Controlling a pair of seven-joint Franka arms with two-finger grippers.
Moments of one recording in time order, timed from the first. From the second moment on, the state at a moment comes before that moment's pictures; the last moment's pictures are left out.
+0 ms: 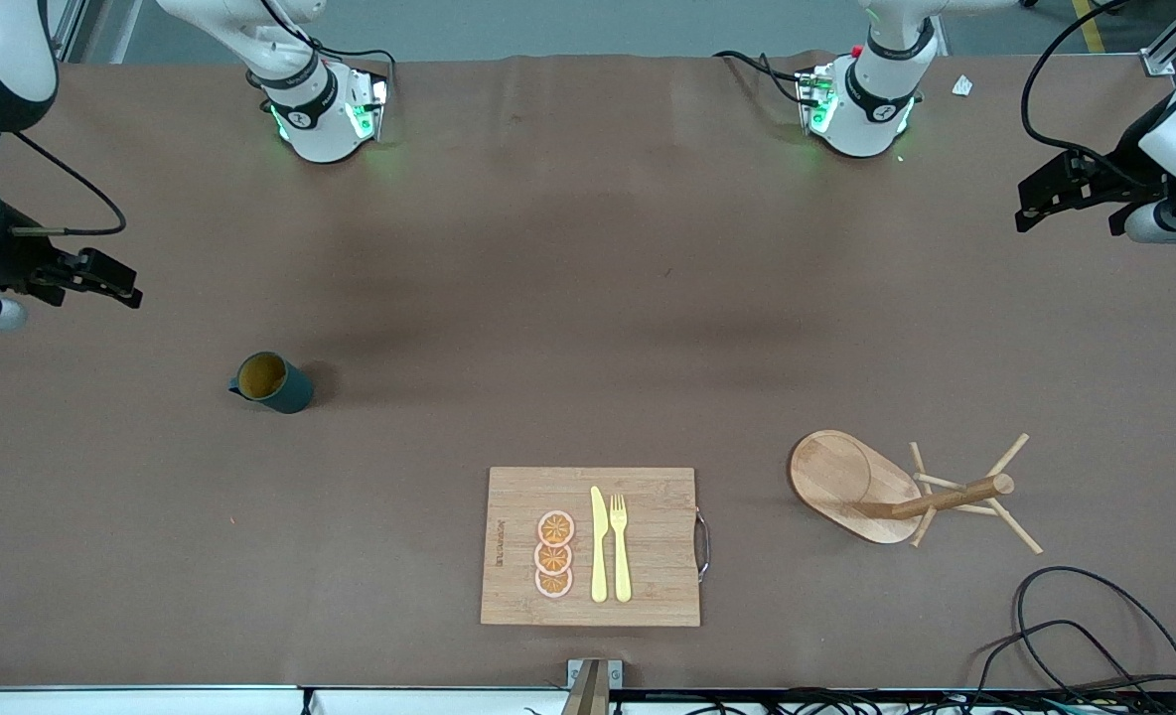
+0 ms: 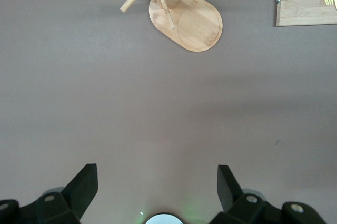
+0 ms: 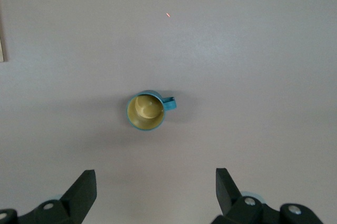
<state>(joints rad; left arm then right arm) -0.01 -0.04 -0.08 -1.54 -0.01 1.46 -0.04 -0.05 -0.04 -0.02 -1.83 0.00 1.79 0.00</state>
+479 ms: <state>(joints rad) -0.01 -0.03 -0.08 -1.54 -0.01 1.46 -0.04 0.02 0.07 -0.02 -1.85 0.00 1.92 0.07</state>
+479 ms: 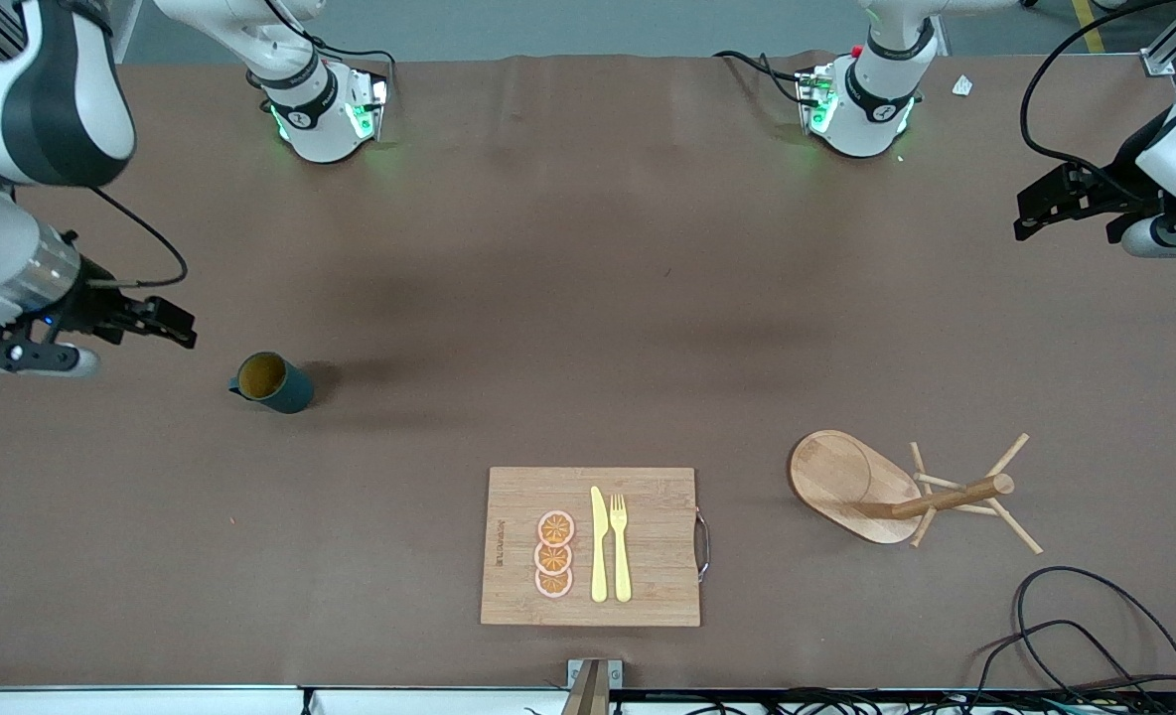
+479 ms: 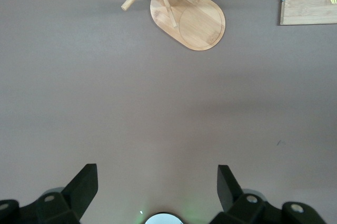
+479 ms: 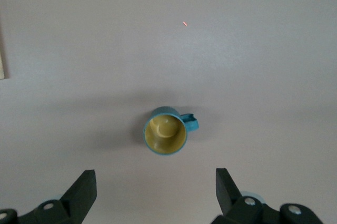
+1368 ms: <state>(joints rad) 0.01 -0.01 -0.08 -1.54 -0.01 1.47 -0.04 0.02 0.20 -0.02 -1.99 0.01 2.17 0.08</state>
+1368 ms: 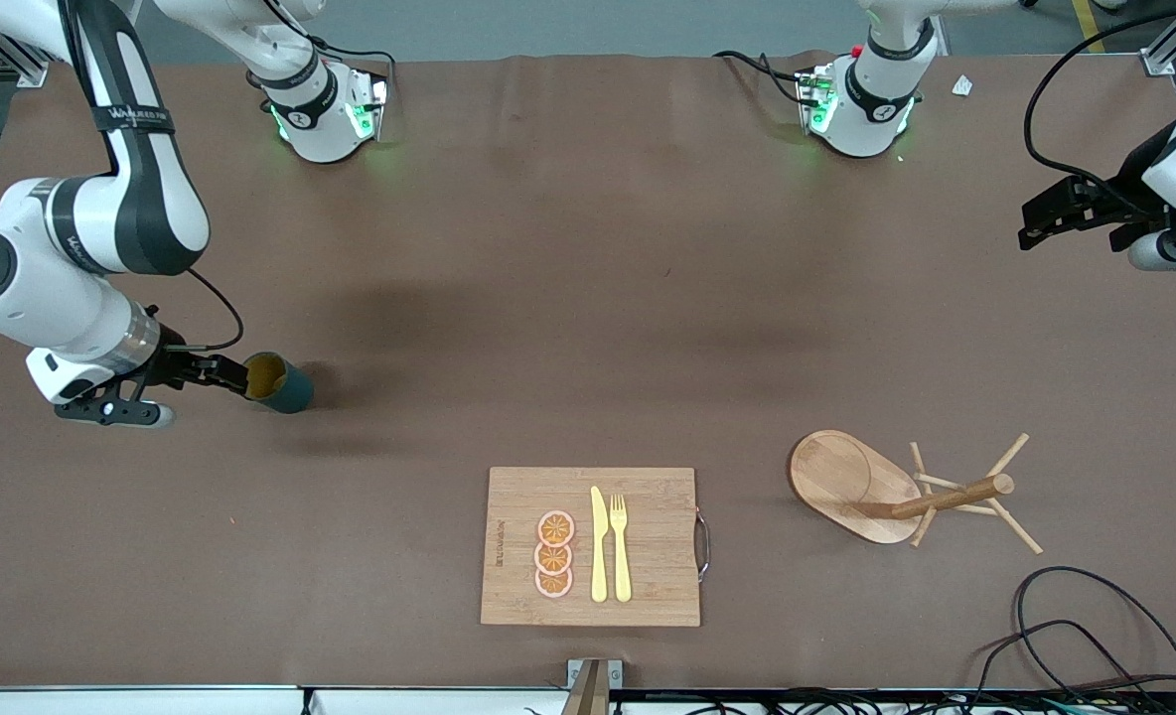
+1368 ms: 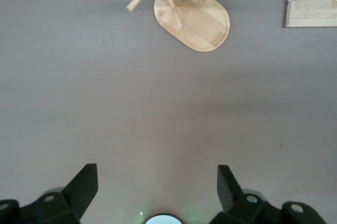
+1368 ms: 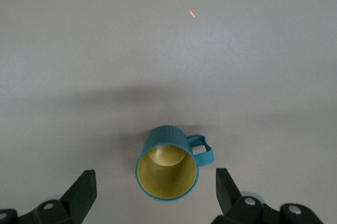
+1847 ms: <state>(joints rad) 0.02 -0.01 -0.08 -1.54 -0.01 1.47 -0.04 0.07 0.21 -0.02 -2.03 0.02 2.17 0.12</state>
